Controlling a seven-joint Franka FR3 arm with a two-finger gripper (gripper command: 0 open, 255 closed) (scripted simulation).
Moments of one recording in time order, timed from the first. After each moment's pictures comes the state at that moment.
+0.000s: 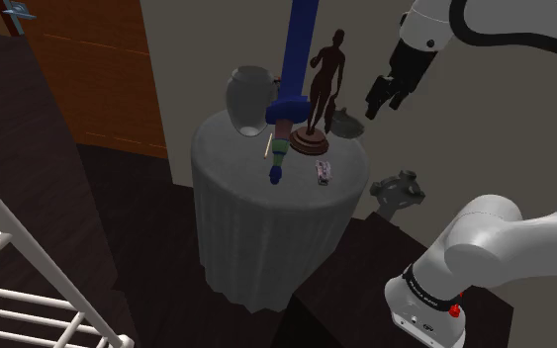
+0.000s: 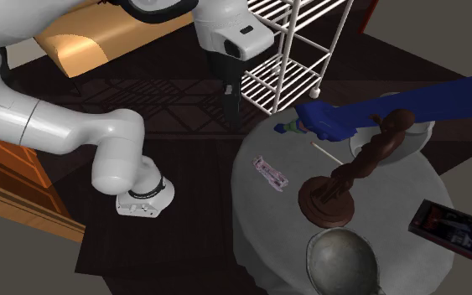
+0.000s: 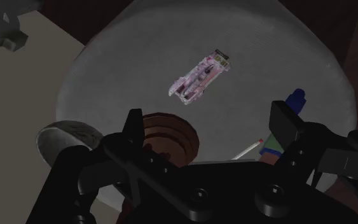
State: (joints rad) arm -0.01 -0.82 0.03 -2.32 -0.10 1.61 0.15
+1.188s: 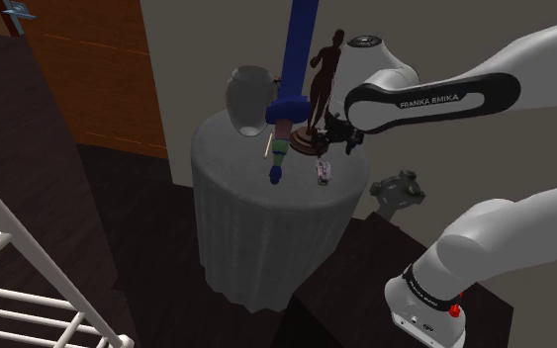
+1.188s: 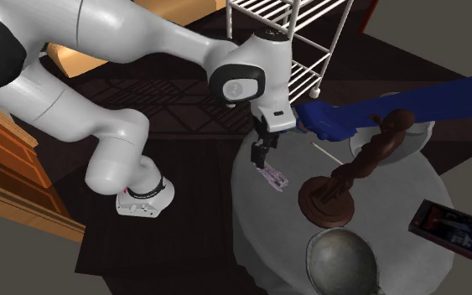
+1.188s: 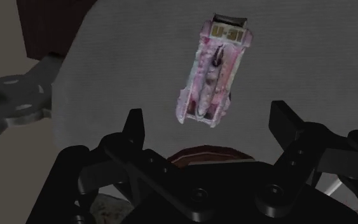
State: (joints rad) arm -0.19 -0.47 0.20 -2.54 -0.16 2.12 0.71
